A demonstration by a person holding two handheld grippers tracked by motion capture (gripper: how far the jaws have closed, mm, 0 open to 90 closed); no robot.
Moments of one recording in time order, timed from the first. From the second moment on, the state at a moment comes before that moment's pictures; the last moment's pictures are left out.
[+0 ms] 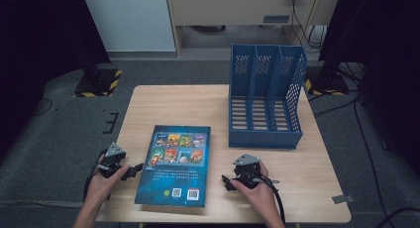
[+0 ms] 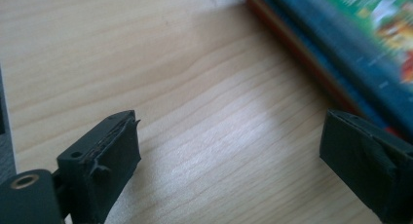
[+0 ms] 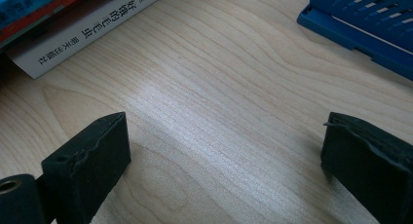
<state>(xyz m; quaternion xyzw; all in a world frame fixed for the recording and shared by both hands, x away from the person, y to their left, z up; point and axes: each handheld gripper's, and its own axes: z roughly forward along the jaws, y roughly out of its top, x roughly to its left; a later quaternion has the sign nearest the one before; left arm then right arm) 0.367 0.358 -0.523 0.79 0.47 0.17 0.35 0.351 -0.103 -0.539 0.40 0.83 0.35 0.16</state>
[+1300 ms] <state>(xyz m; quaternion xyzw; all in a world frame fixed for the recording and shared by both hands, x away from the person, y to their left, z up) 0.365 0.311 -0.516 0.81 0.40 0.05 0.42 0.345 -0.027 -0.520 0.35 0.81 0.46 0.03</state>
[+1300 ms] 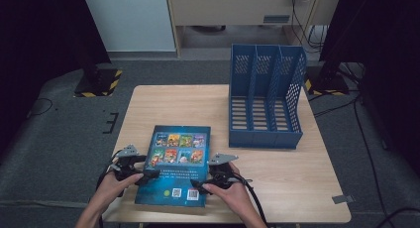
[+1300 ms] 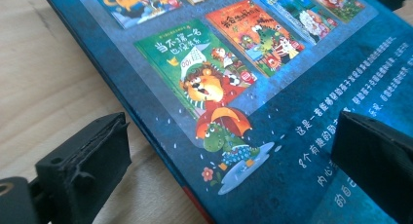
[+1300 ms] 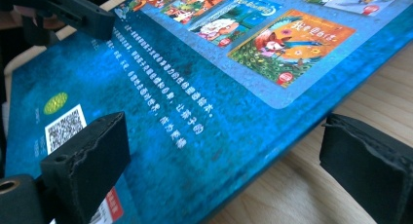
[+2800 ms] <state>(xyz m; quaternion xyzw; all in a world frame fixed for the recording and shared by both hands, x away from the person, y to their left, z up) 0.372 0.314 -0.438 0.78 0.40 0.17 0.45 0.395 -0.020 -0.442 0.35 0.81 0.46 0.12</state>
